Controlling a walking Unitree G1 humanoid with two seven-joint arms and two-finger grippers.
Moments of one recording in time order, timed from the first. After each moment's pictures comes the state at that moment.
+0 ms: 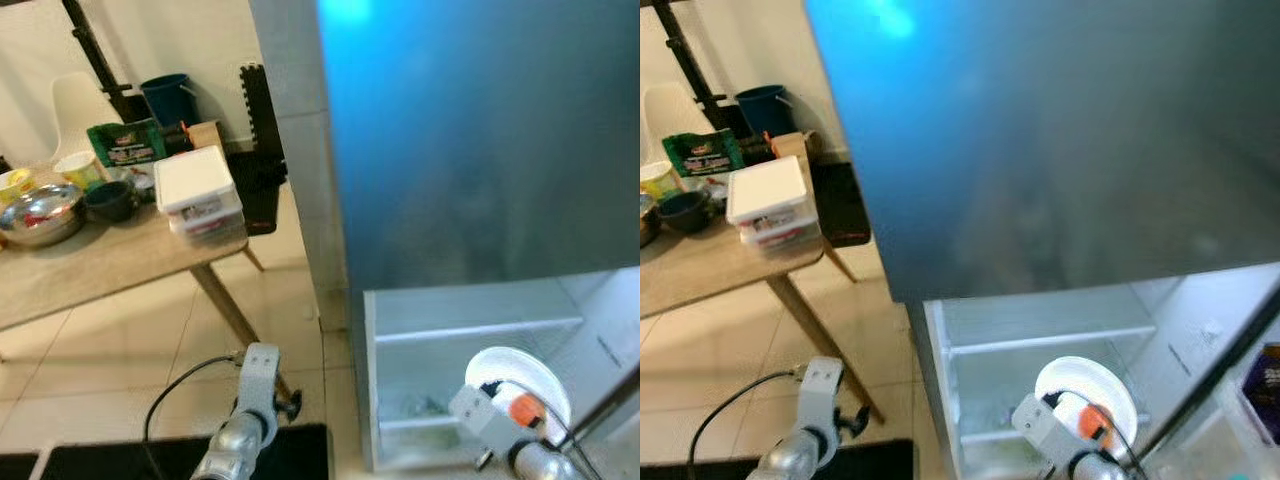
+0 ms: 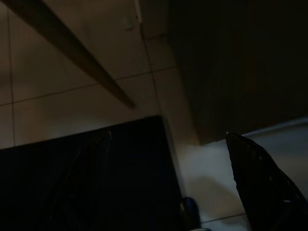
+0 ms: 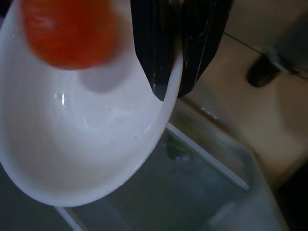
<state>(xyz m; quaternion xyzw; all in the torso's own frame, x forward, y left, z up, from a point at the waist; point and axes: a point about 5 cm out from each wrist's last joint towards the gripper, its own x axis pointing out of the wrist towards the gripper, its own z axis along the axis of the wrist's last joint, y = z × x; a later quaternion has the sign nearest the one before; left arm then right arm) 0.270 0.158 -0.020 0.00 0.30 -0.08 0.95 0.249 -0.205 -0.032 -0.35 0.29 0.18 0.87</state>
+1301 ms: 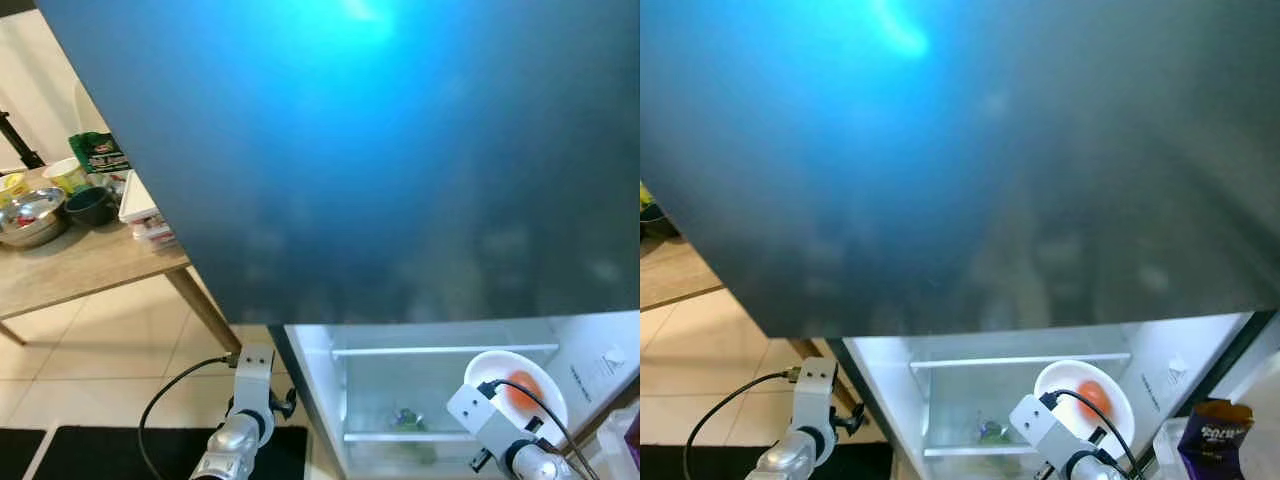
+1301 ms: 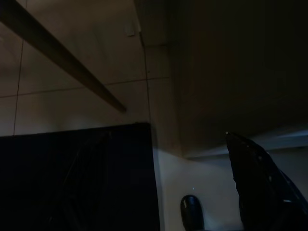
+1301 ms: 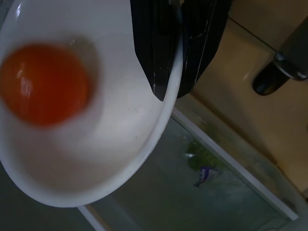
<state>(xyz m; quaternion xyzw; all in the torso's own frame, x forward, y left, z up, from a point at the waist) 0.269 0.160 -0.020 0.00 0.29 -0.07 0.95 0.250 -0.214 -0.030 -0.35 0.30 0.17 0.87</state>
